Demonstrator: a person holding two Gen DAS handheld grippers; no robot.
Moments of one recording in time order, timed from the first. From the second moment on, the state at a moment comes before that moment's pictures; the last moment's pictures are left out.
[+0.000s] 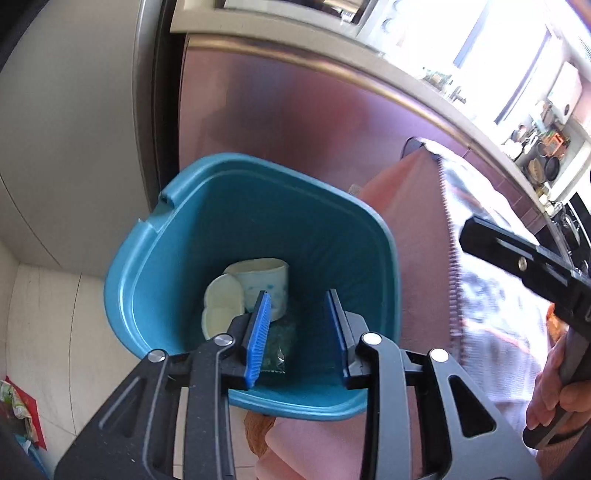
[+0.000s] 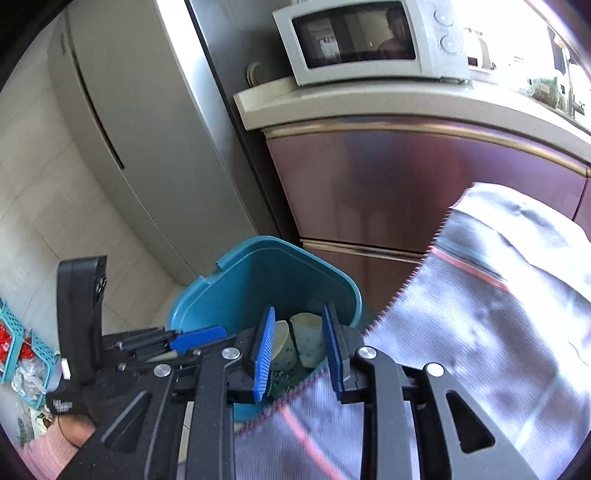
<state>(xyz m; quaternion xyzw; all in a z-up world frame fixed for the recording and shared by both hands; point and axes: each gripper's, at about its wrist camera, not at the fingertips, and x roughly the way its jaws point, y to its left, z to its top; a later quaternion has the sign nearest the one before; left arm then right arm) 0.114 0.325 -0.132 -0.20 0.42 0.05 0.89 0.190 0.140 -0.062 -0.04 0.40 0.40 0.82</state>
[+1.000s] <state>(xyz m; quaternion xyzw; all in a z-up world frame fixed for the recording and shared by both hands) 0.145 0.023 -0.058 -0.05 0.37 -0.27 0.89 0.091 -0.221 -0.010 0.07 0.28 0.10 0.95</state>
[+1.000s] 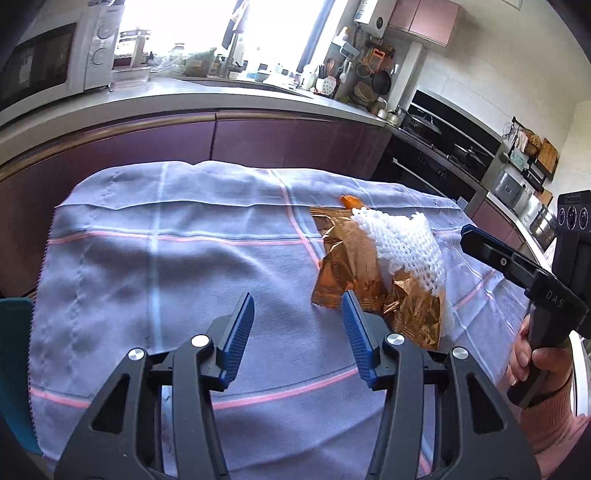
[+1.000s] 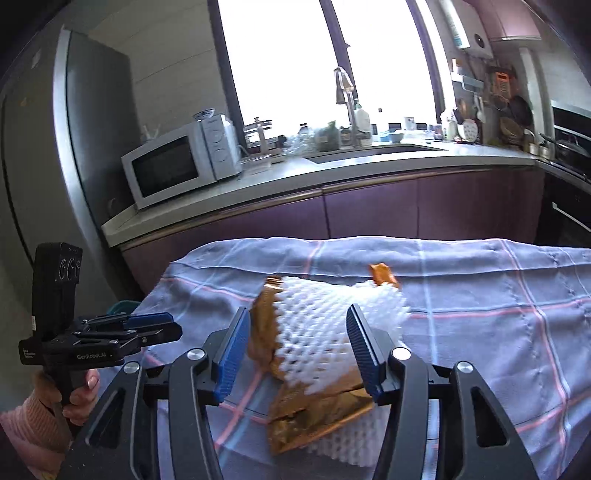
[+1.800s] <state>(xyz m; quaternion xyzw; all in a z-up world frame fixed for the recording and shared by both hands) 0.208 -0.061 -0.087 -0.01 0.43 -0.32 0.84 0.144 -0.267 -0.056 0.22 0.34 0.14 0.90</state>
